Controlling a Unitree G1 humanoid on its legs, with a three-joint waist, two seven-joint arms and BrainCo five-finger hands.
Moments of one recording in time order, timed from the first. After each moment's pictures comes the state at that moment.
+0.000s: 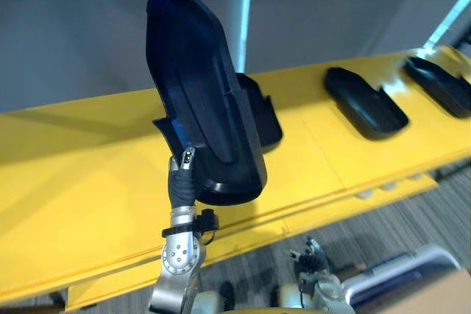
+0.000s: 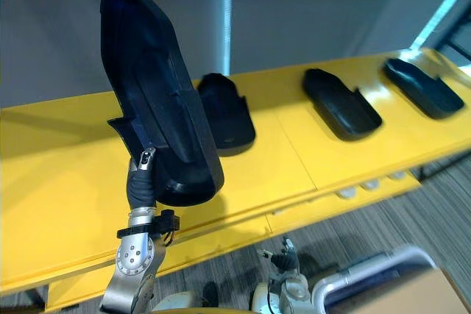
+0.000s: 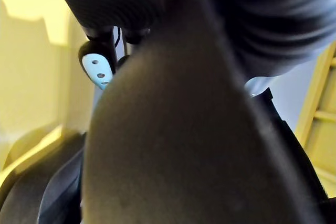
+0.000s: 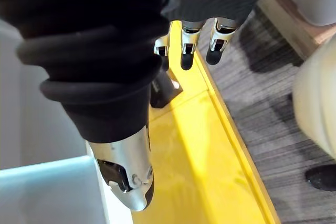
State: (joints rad) left arm 0.27 0.00 -0.21 -0.37 -0.01 -0.21 0.35; right arm 0.12 0.01 -0.01 0.72 0.07 -0.10 -0.18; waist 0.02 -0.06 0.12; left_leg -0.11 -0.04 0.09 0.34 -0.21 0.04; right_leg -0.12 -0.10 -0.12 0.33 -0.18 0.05
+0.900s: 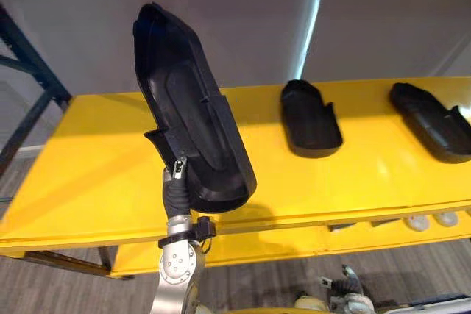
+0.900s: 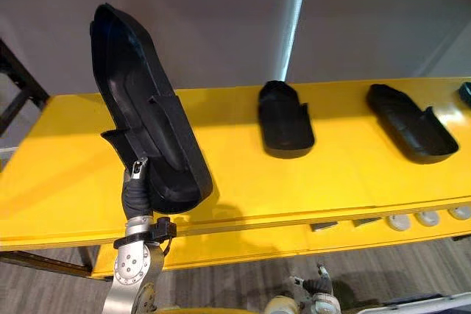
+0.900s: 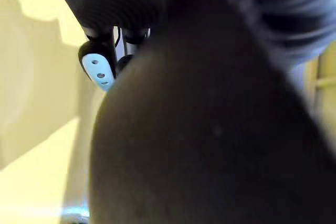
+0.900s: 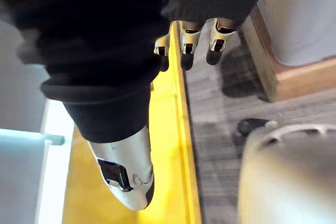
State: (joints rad) left arm 0.26 0.03 -0.21 -0.29 -0.09 -0.22 0.33; right arm 0.10 -0.04 -0.10 0.96 -0.02 -0.06 -0.21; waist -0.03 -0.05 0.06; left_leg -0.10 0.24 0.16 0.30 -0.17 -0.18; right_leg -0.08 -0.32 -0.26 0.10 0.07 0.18
